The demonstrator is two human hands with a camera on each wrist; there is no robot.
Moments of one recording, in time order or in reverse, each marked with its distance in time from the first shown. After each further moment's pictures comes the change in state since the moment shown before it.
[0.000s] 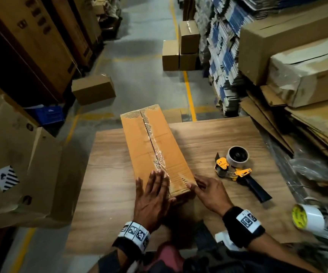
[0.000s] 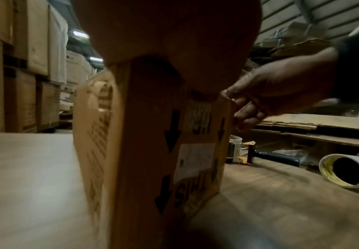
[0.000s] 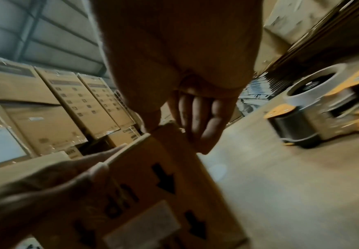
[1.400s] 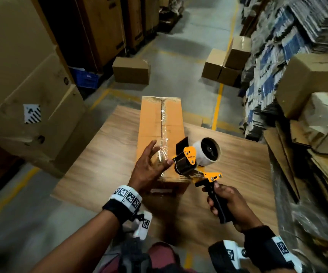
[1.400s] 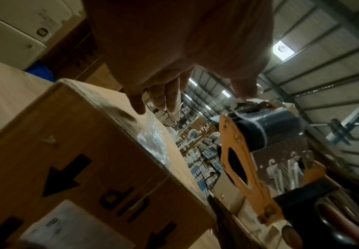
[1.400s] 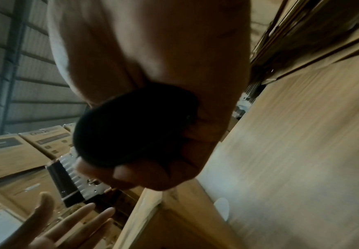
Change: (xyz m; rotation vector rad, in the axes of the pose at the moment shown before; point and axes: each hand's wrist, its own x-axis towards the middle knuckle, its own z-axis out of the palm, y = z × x) left_hand 0.035 0.040 -0.045 -1.328 0.368 -0.536; right_hand -0.025 0.003 -0.115 0.622 -0.400 0.254
